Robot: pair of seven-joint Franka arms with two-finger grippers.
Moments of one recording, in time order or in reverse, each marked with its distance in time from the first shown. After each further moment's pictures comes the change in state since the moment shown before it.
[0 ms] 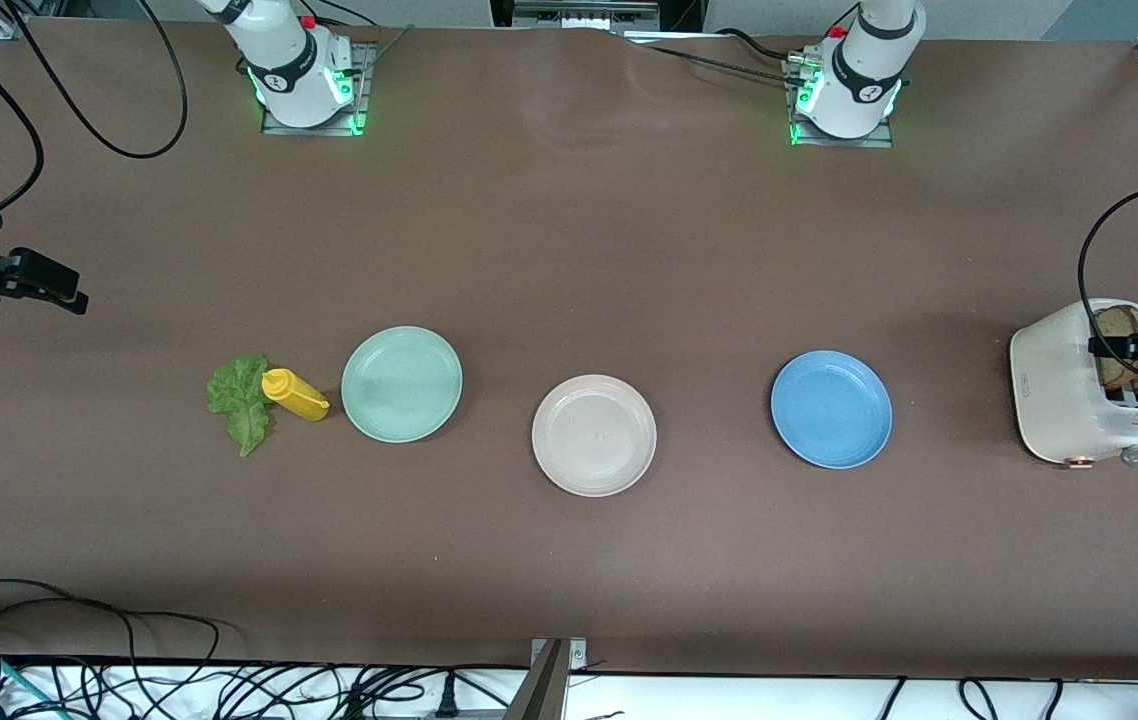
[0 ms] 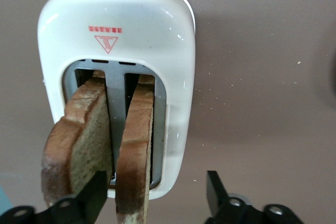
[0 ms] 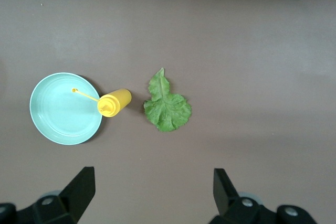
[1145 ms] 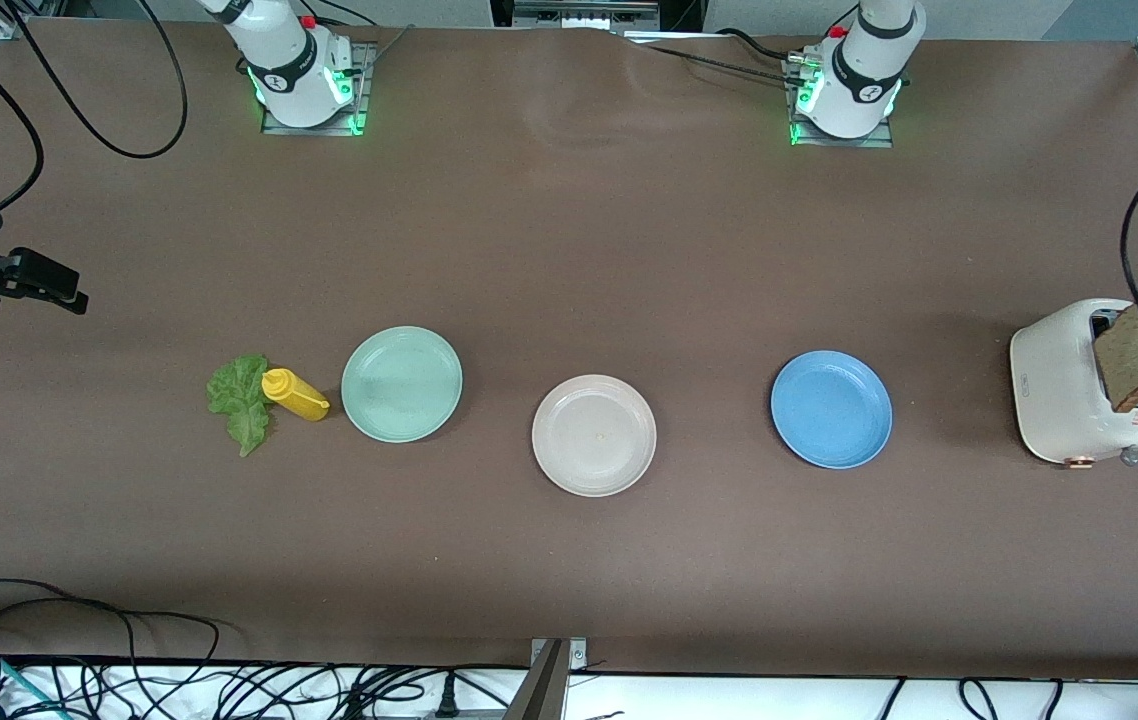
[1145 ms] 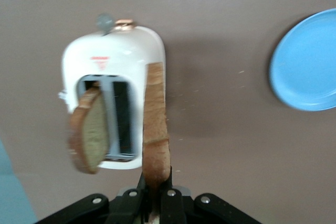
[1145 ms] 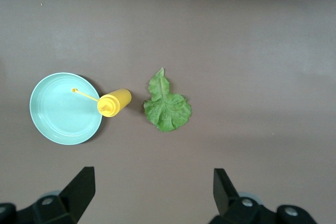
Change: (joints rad) left arm -0.091 -0.057 -0.028 0.201 -0.061 -0.175 -0.061; right arm 0.000 0.000 0.000 0.000 0.000 0.000 0.000
